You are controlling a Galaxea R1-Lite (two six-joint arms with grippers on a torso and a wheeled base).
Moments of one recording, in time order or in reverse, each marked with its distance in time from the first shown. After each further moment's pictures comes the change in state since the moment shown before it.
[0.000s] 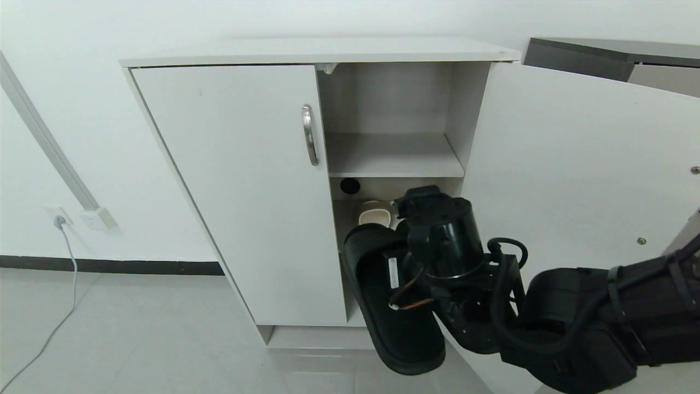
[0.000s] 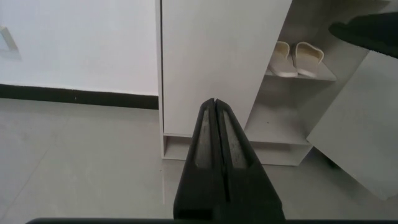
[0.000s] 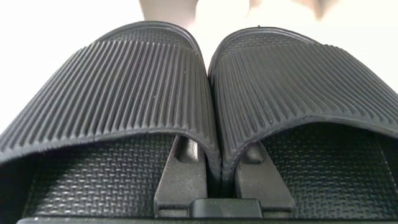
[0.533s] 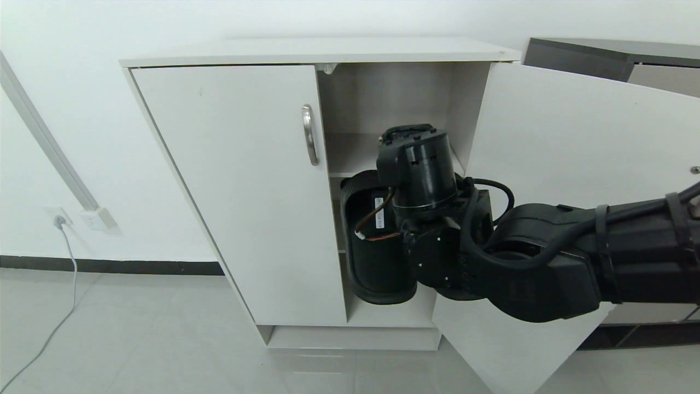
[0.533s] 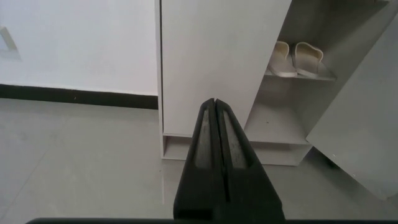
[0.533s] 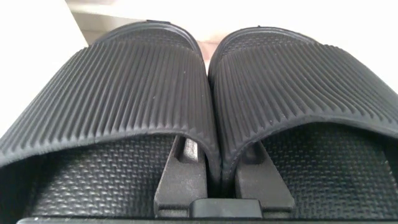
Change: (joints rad) left arm 0.000 0.000 0.000 0.000 0.001 -0.001; right arm -0.001 0.067 -0.349 0.174 -0.193 -0.040
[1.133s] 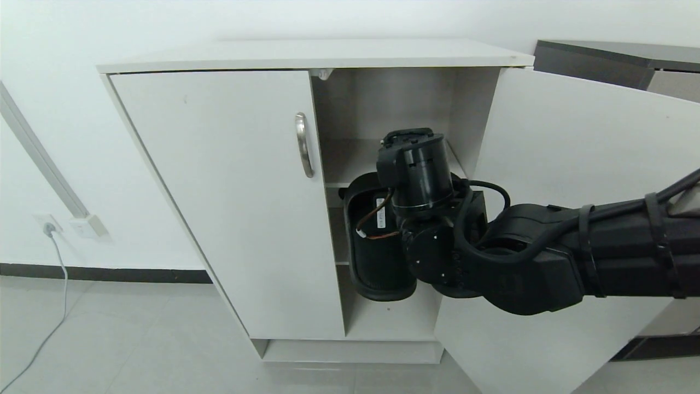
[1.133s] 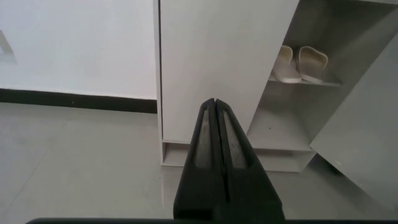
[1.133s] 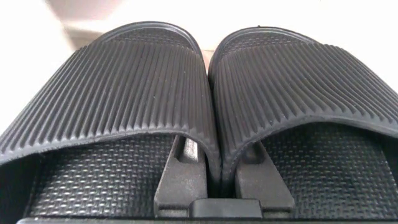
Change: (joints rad) left arm 0.000 0.000 0.000 0.001 0.000 0.001; right arm -0.013 0.016 -0.009 -0.004 0.001 0.005
